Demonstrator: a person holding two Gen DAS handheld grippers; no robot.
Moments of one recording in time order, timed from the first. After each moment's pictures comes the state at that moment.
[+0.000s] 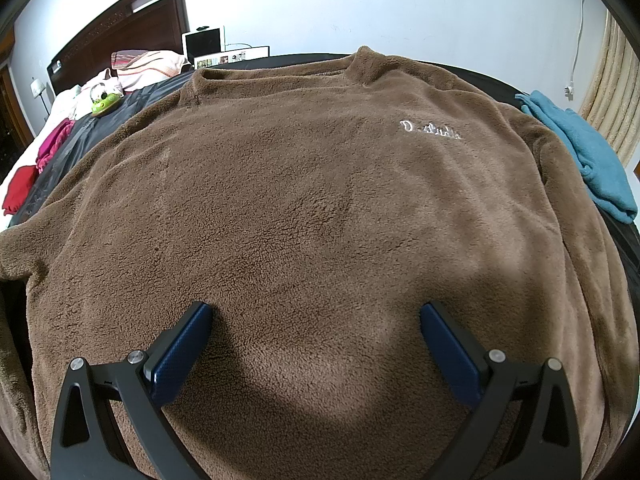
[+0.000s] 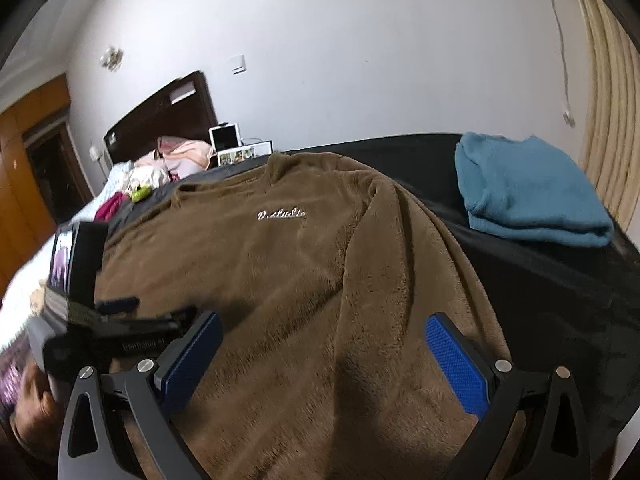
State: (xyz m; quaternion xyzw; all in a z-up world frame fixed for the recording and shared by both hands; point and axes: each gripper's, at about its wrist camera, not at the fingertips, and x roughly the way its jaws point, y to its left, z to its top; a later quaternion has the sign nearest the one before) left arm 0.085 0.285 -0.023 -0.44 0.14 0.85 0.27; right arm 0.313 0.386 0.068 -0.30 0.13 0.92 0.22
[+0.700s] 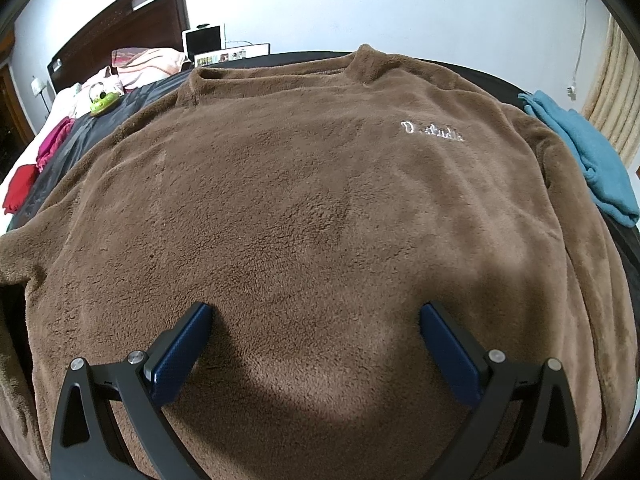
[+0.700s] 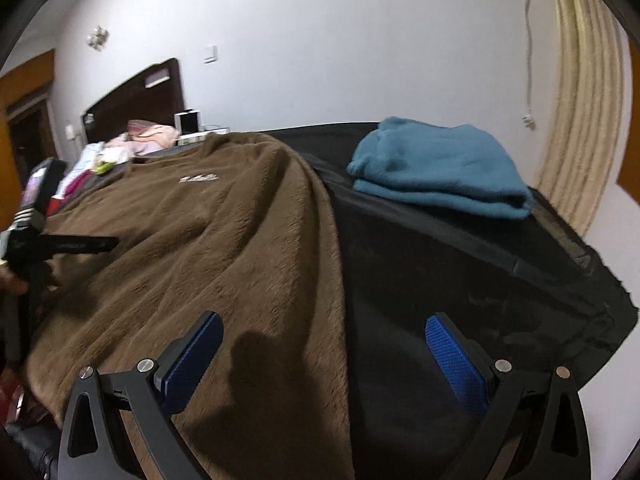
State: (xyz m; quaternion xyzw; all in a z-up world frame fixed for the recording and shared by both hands) left arm 0.081 0.291 -0.022 -0.45 0.14 0.84 0.27; right arm 0.422 0.440 0.044 -0.32 0.11 0.91 0.25
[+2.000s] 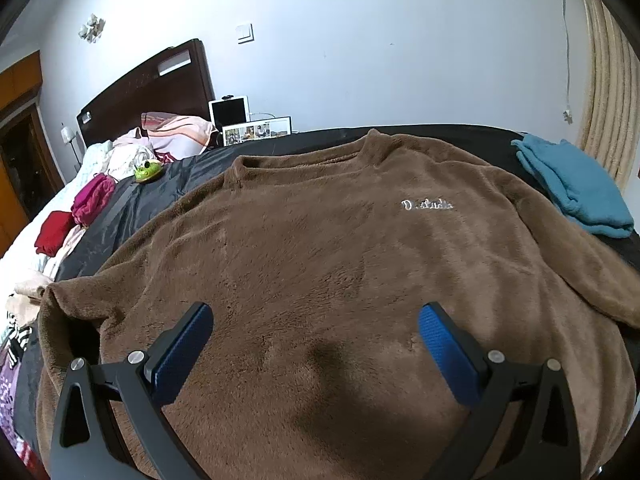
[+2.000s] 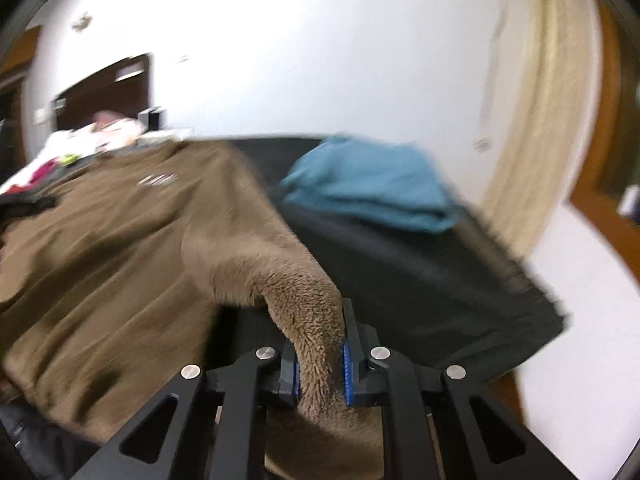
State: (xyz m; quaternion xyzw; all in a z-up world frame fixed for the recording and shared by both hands) left arm 0.117 0.266 0.036 -0.33 0.14 0.90 0.25; right arm 0.456 0.441 0.076 -0.30 0.03 0.87 0.39
